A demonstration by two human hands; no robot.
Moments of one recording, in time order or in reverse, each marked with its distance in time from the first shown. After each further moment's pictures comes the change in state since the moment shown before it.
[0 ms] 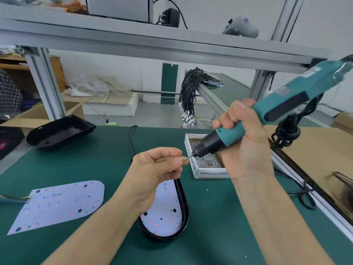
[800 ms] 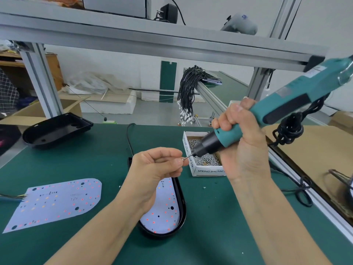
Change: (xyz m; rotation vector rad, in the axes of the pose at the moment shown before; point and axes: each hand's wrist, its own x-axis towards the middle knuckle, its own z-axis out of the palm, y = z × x) left_hand 0.001 -0.010 0.003 0.032 0.018 0.075; right_hand -0.005 0.001 -0.005 -0.034 -0.011 -0.037
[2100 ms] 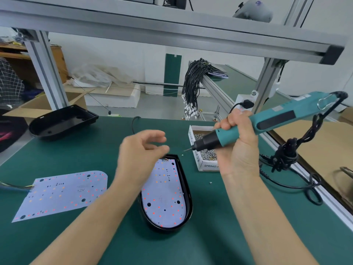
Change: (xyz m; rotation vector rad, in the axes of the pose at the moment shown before) left_hand 0.022 -0.001 -0.029 0.552 0.309 0.198; right_hand 0.003 0.040 -0.027 0.097 0.235 0.046
